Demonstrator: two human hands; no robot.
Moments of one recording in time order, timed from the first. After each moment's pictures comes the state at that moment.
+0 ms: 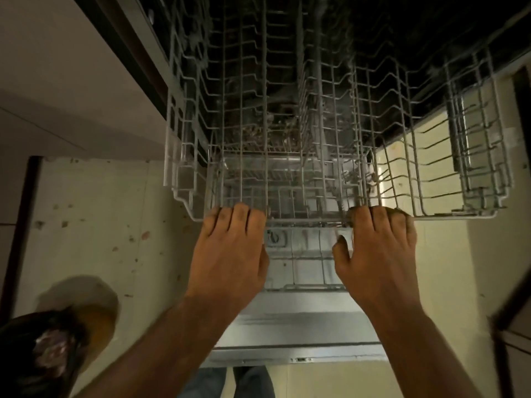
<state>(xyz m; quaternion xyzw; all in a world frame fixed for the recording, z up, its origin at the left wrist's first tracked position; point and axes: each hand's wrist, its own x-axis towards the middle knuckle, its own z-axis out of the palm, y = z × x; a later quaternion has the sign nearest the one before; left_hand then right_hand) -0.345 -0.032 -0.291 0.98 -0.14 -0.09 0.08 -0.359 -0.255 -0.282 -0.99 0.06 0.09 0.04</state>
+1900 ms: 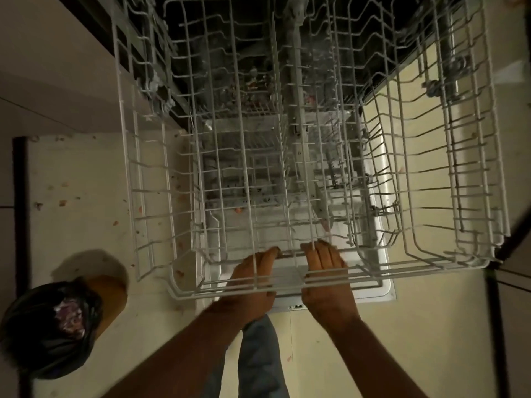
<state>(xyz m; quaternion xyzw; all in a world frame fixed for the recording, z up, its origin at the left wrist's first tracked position) -0.498 -0.057 -0.414 0.88 -0.10 -0.37 0.27 -0.524 -0.255 -0.399 -0.97 0.01 0.18 0.15</state>
